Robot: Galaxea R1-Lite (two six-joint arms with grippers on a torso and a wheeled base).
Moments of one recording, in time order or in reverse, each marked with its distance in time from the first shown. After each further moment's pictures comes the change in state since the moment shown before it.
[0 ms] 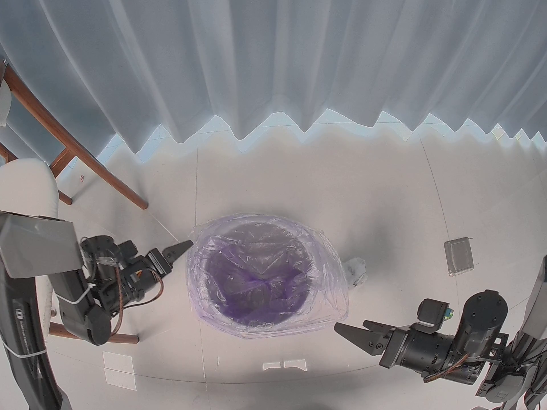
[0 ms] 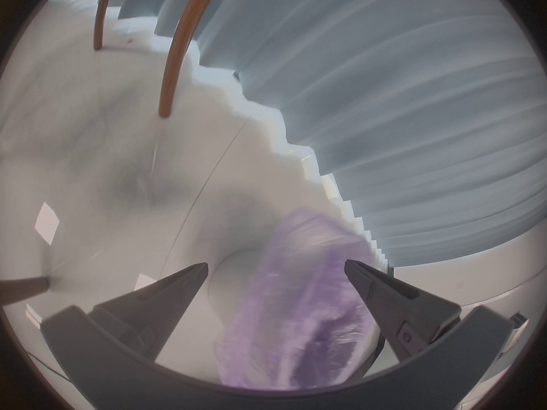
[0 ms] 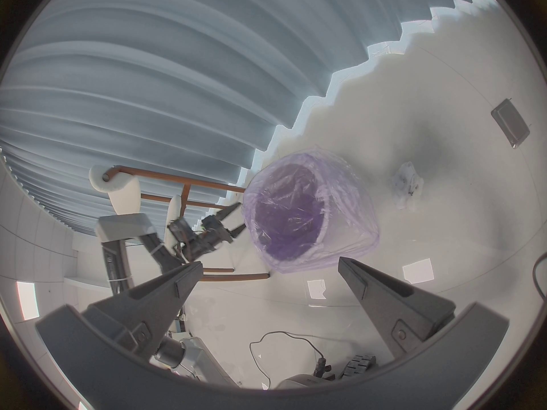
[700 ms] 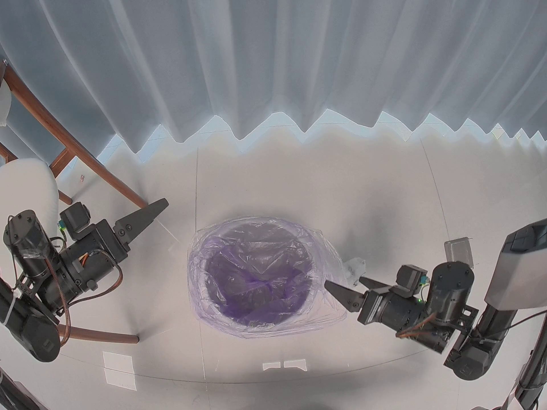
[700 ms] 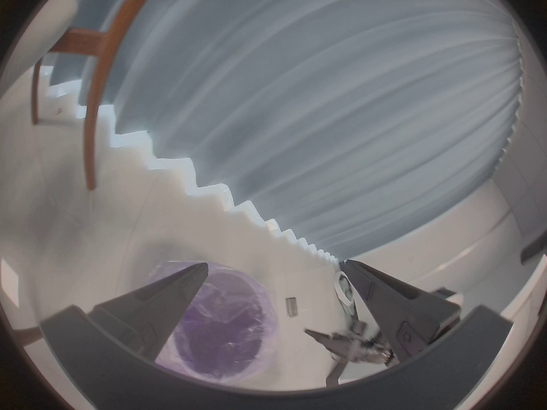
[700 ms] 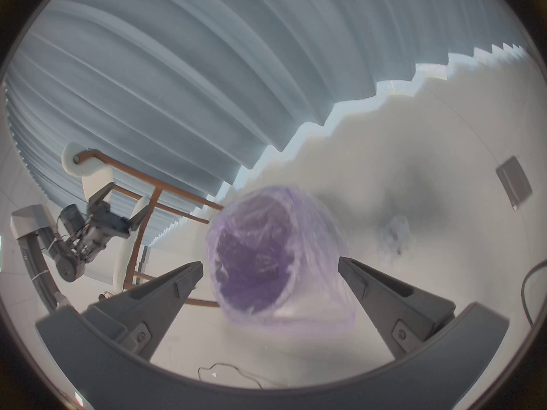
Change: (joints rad) left arm -0.039 -0.551 0.200 0.000 -0.151 0.039; right arm -0.144 0.185 -0.240 0.000 -0.014 -0.236
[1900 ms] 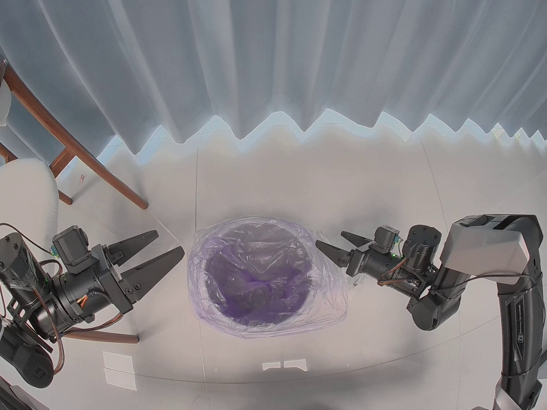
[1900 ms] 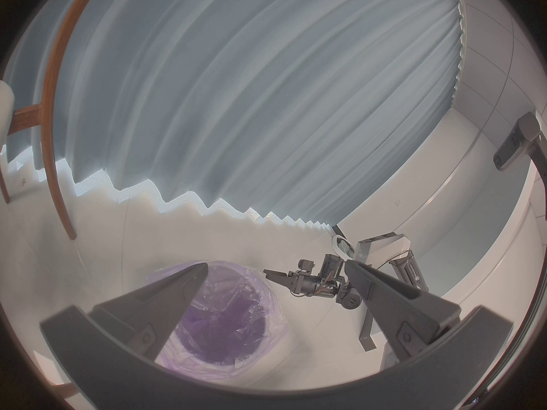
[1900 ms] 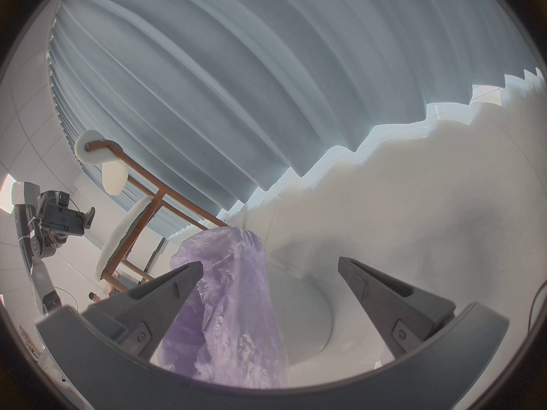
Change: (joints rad) left arm -0.113 -0.125 0.136 -0.001 -0.034 0.342; right arm -0.261 0.358 -0.546 0.000 0.406 -0.178
